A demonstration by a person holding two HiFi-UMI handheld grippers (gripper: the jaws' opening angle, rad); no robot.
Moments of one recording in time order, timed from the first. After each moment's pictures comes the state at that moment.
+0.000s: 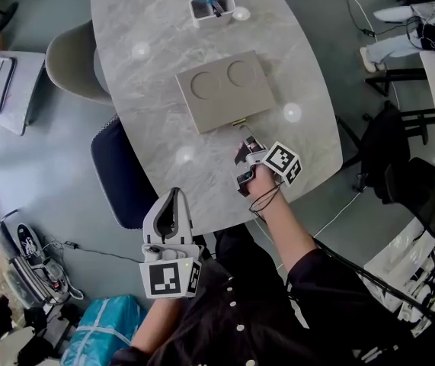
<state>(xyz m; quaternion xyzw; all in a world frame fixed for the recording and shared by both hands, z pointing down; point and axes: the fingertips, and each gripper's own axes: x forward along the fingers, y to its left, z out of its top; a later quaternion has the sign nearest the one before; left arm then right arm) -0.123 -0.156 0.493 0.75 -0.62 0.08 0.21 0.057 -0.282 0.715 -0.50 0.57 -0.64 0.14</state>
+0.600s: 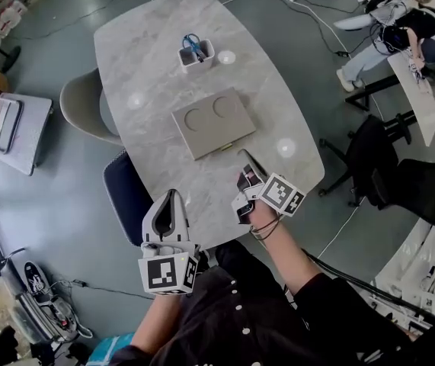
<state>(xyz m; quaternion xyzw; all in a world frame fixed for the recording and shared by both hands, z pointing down) -0.126 -0.161 0.422 0.78 -0.61 0.03 0.16 0.057 -0.253 0.549 -0.50 0.70 -0.49 0.14</state>
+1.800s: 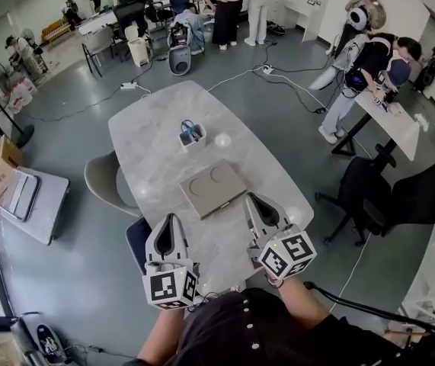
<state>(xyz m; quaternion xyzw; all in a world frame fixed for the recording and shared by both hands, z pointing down) -0.133 -0.158 0.309 0.80 -0.59 -0.05 0.06 0.053 -0.173 0.305 -0.53 0.84 -0.10 0.09</state>
